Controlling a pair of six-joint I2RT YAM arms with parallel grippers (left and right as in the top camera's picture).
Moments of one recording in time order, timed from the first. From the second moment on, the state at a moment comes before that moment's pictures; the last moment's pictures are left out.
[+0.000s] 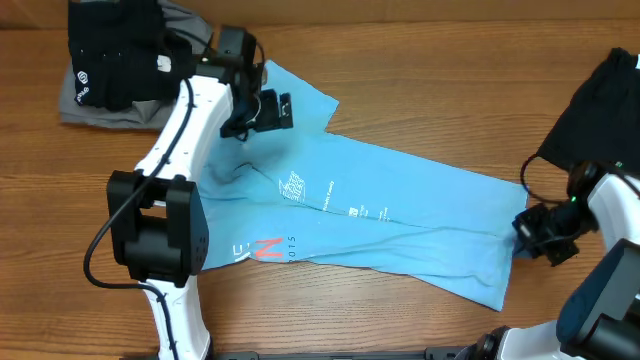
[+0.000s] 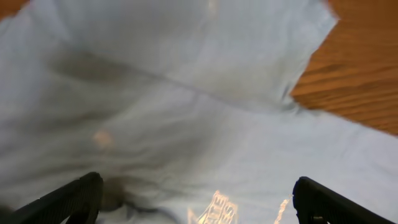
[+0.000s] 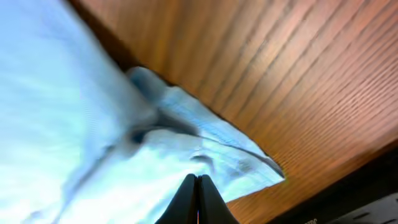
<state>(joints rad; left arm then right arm) -0.18 2.10 1.79 -0.98 0.19 -0.28 -0.47 1.66 1.05 -1.22 -0.12 0.60</state>
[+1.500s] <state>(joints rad) -0.21 2.40 1.81 -0.21 -0.04 -0.22 -0.36 1.63 1.28 -1.13 -0.31 0.41</state>
